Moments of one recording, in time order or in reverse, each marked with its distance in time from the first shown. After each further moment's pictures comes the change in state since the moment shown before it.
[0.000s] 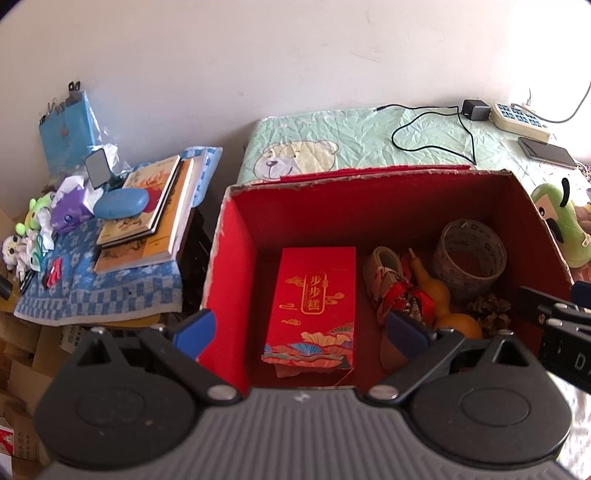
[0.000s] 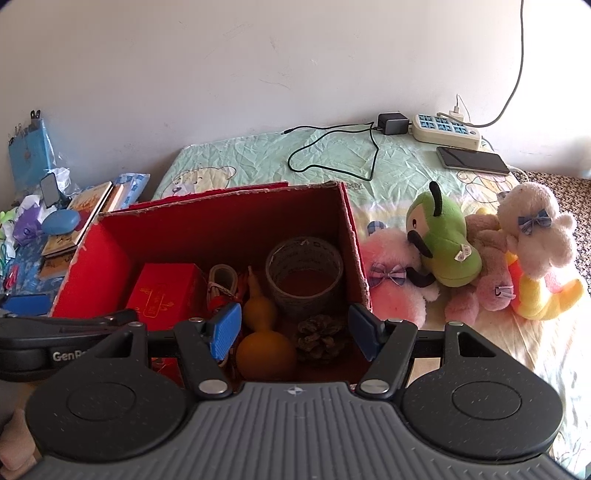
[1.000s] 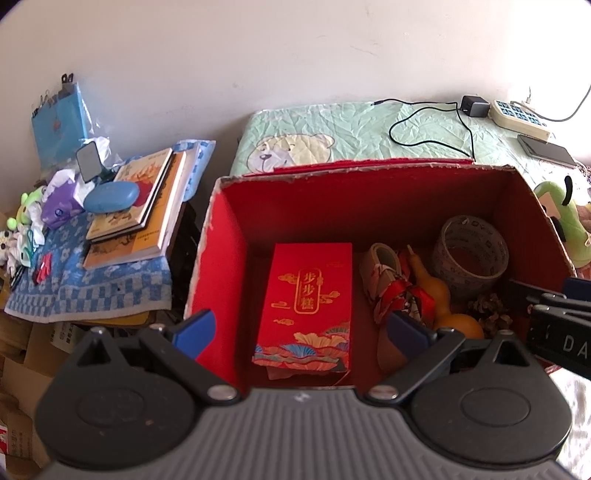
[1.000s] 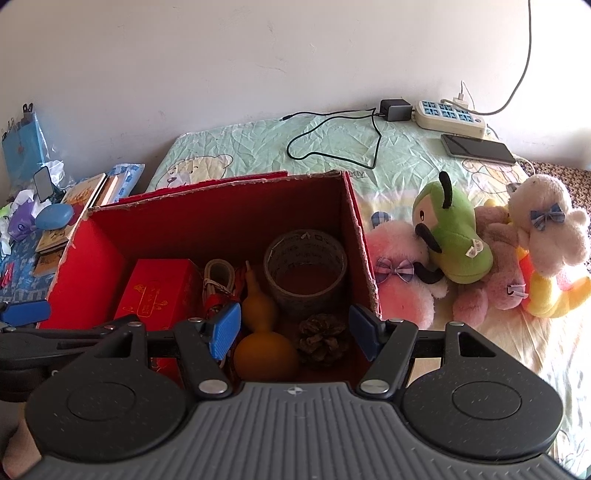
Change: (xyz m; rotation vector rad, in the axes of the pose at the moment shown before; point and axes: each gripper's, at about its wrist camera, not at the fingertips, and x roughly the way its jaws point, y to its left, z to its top) left arm 0.014 0.000 0.000 -0.005 0.012 -0.023; right arm 0.018 0.000 0.006 0.005 0.048 0.002
